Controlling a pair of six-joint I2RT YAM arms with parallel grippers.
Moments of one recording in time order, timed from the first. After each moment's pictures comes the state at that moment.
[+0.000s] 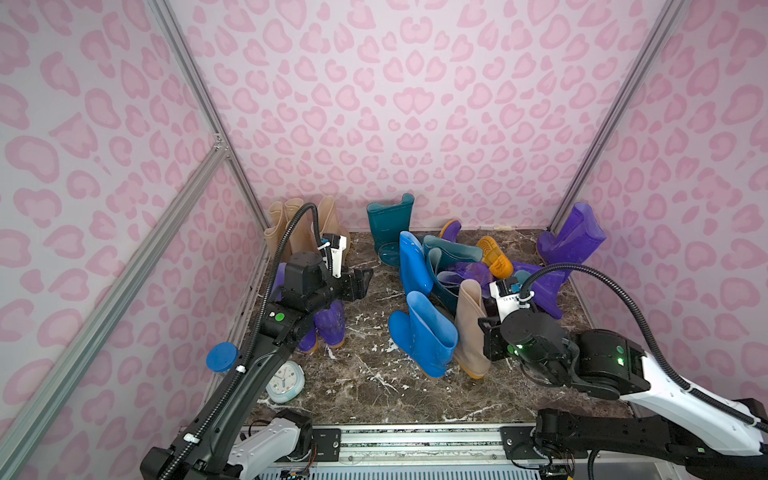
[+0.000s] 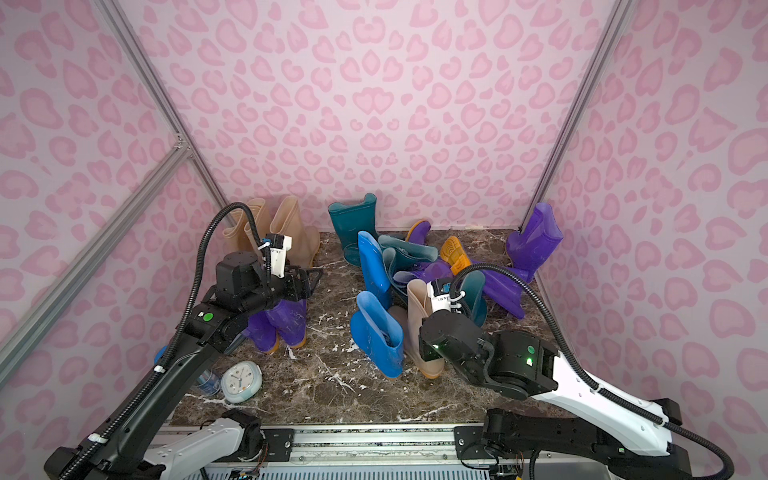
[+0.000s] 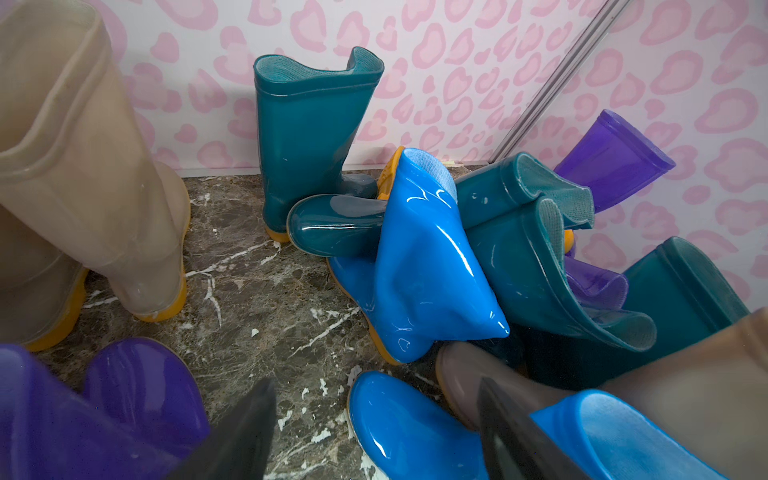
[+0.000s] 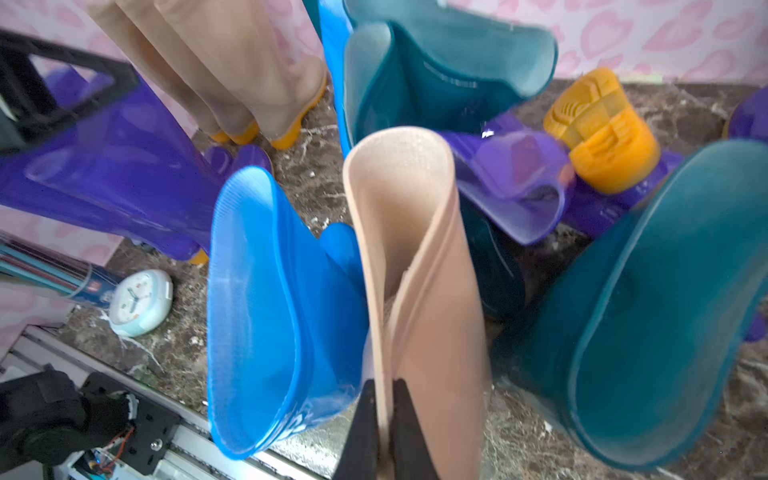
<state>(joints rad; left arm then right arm) -0.37 1.05 1.08 -0.45 0.19 -0.26 1.17 0.97 1.34 -1.11 0.58 0.70</state>
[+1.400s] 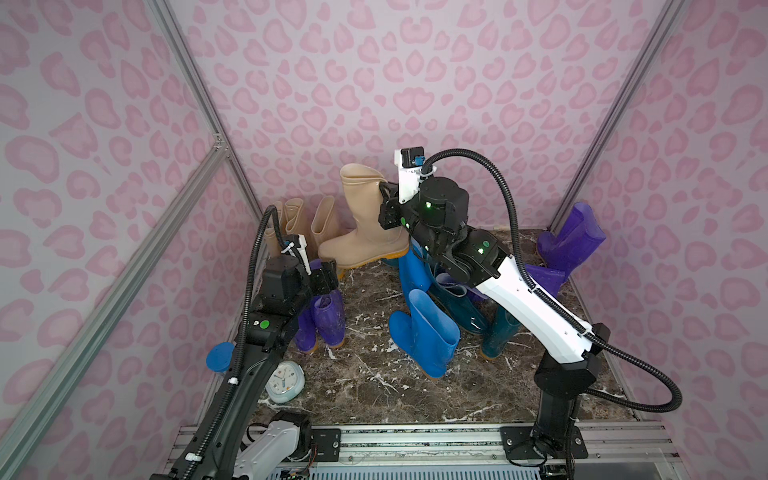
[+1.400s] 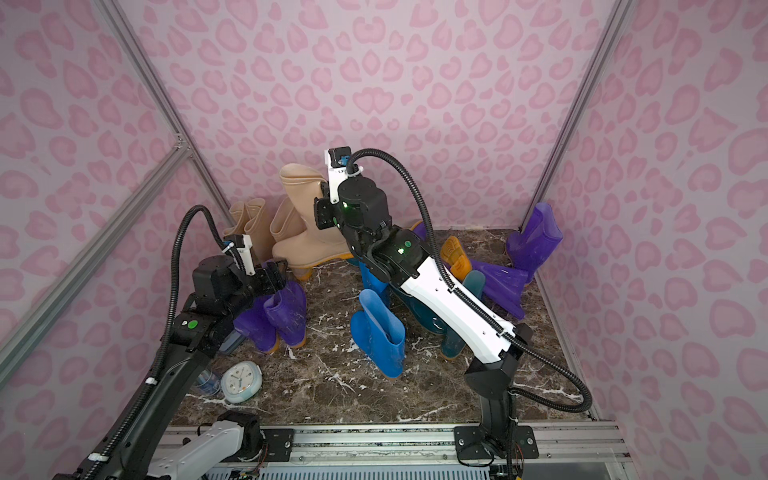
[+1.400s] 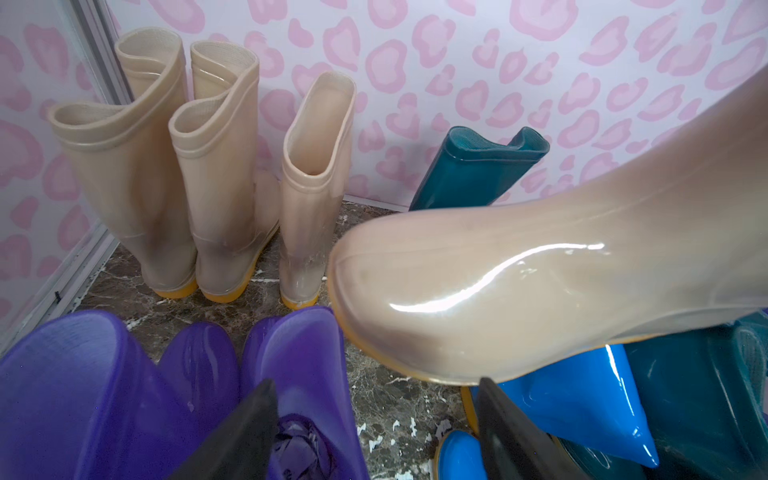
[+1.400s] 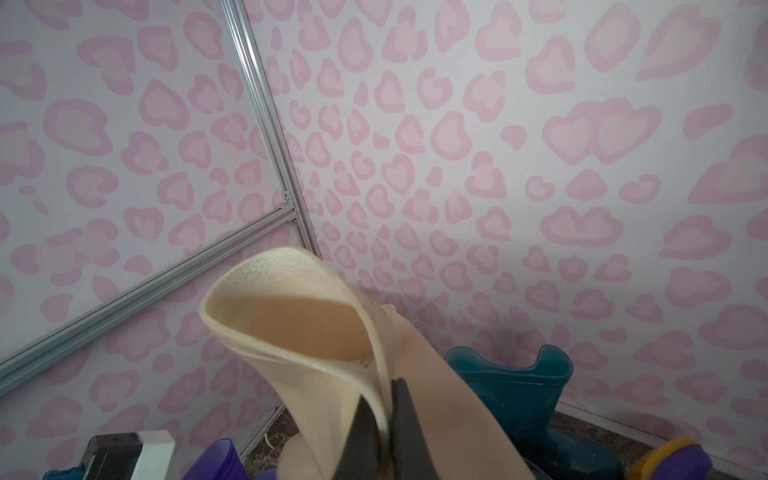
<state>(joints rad) -0.20 0.99 1.02 -0.43 -0.03 -0.33 0.93 1.89 2.31 -0.44 0.39 0.21</state>
